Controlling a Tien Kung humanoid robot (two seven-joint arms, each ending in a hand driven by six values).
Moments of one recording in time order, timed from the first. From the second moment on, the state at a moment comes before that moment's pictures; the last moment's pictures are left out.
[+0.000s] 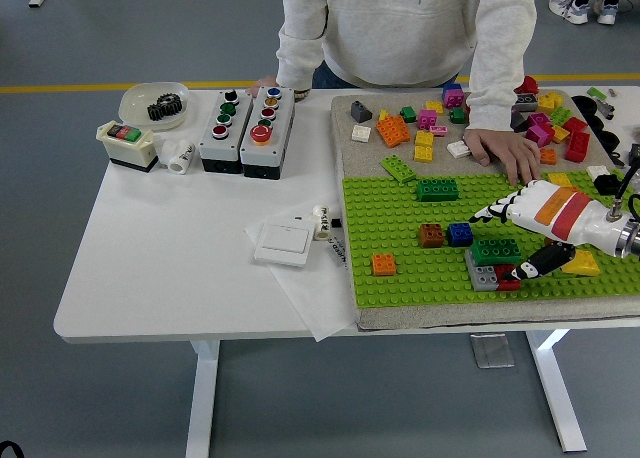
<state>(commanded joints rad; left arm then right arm) -0.23 0.10 -0.67 -0.25 1.22 0.02 0.32 0.88 -0.63 0.23 0.83 -1.79 -0.38 0.65</state>
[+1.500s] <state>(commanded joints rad) -0.19 0.10 -0.69 -0.25 1.26 0.00 0.33 0.47 -0.82 0.78 1.32 -1.86 -0.08 0.46</state>
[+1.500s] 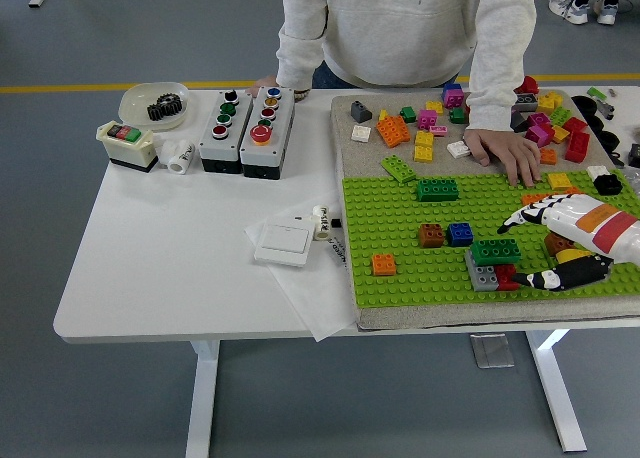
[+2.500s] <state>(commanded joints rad) -0.21 0.10 -0.67 -0.25 1.24 0.00 0.33 0.49 -0.78 0.72 1.28 -1.91 -0.10 0.46</state>
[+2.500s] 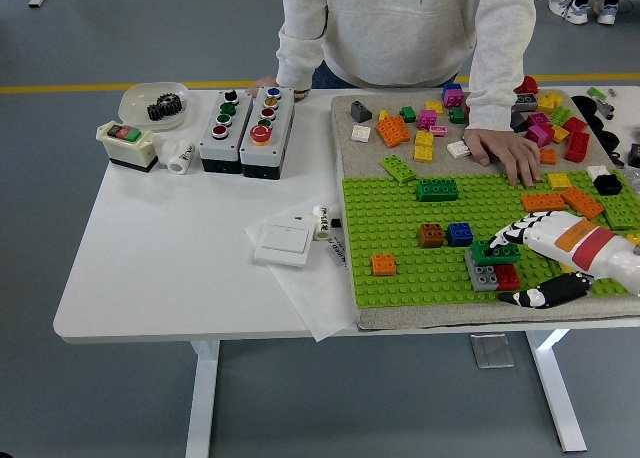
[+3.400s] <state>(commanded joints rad) -0.21 0.11 -0.66 -0.26 1.23 0.00 0.34 0.51 -0.75 0.69 1.21 -1.91 -0.11 0.46</state>
